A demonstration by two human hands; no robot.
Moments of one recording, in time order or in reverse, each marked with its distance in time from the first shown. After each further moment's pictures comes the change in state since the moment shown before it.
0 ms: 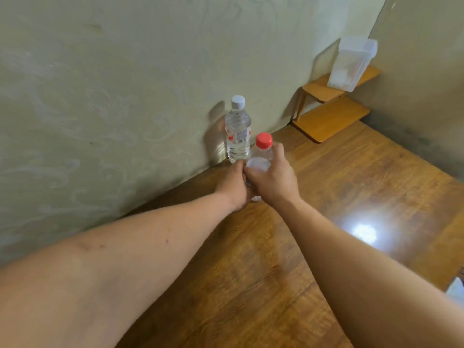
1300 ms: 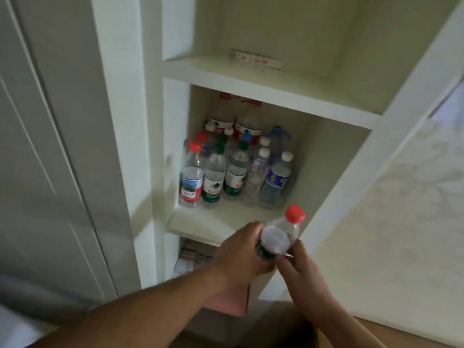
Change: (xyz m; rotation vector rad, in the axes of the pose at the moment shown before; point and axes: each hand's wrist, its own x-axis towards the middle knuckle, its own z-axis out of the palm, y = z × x) left_hand -0.605 -0.328 -0.574 -0.114 0.668 -0.136; right_hand -0.485 -0.483 0.432 -0.040 -0.702 -0.511
